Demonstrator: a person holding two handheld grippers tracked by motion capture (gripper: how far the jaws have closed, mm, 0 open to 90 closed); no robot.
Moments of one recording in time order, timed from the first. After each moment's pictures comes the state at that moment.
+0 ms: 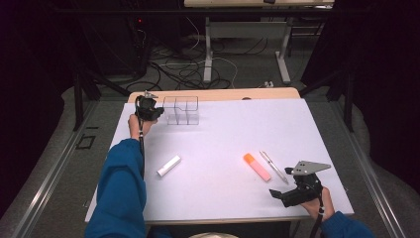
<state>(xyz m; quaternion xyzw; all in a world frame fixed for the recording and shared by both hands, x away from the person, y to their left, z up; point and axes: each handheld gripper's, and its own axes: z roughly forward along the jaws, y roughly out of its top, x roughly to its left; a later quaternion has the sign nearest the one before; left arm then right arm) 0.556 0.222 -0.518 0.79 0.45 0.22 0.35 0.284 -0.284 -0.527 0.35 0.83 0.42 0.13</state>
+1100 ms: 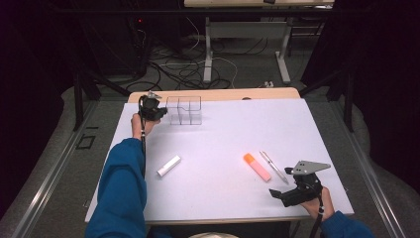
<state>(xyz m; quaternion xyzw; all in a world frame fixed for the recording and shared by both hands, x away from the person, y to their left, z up) 0.559 0.214 -0.520 0.81 0.43 0.21 0.34 0.285 -0.284 -0.527 0.35 0.83 0.41 0.13</state>
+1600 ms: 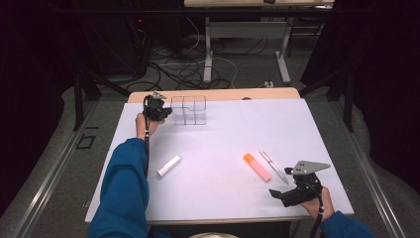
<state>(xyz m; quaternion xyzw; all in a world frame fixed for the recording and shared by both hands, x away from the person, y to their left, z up) 0.558 0.197 -0.520 0.82 0.41 0.21 0.35 0.286 -0.284 -0.527 0.35 0.83 0.41 0.13</state>
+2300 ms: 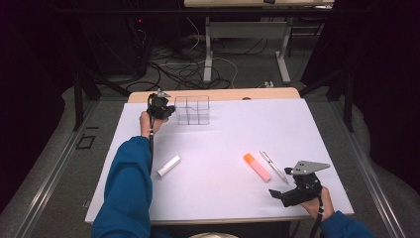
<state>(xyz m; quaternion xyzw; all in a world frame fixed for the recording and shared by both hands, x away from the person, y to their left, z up) 0.563 0.182 -0.518 0.81 0.41 0.22 0.35 0.286 -0.283 -0.528 0.35 0.83 0.41 0.13</state>
